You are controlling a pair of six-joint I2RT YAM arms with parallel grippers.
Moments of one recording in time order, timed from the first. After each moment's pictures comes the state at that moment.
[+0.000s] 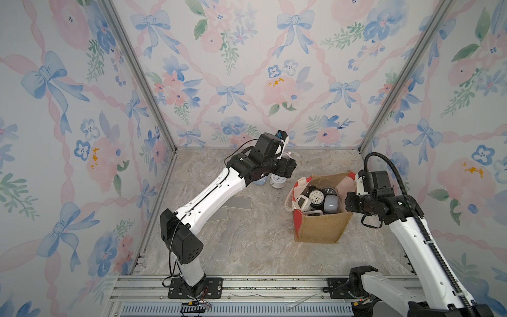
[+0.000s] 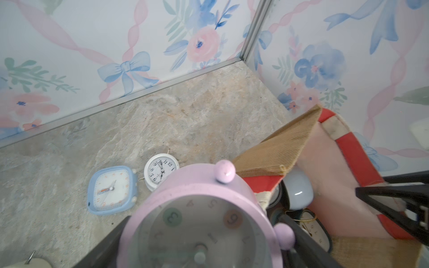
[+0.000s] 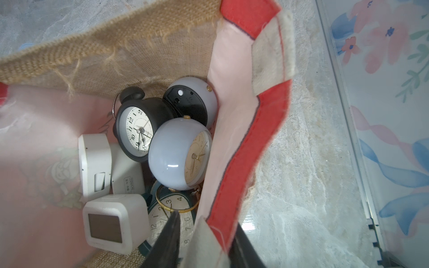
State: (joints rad) left arm -0.77 1.74 1.88 -0.71 0.02 -0.23; right arm 0.14 1.03 1.15 -1.11 0.10 0.28
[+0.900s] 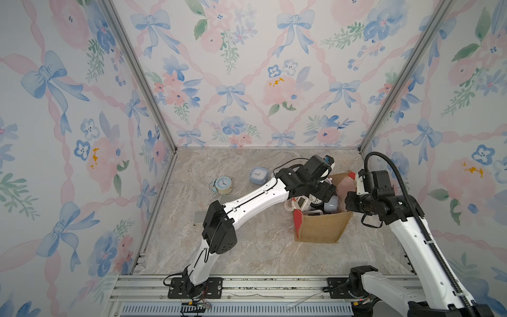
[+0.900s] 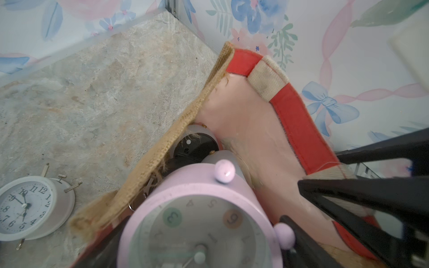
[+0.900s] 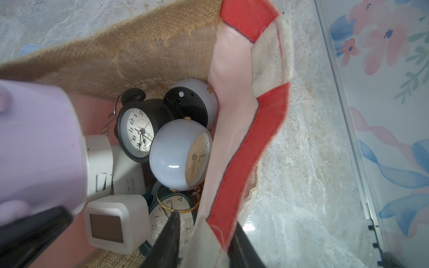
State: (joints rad) left arm -1.01 2.11 2.13 -0.71 0.03 -0.26; right arm 0.14 1.03 1.16 -1.11 0.10 0.28
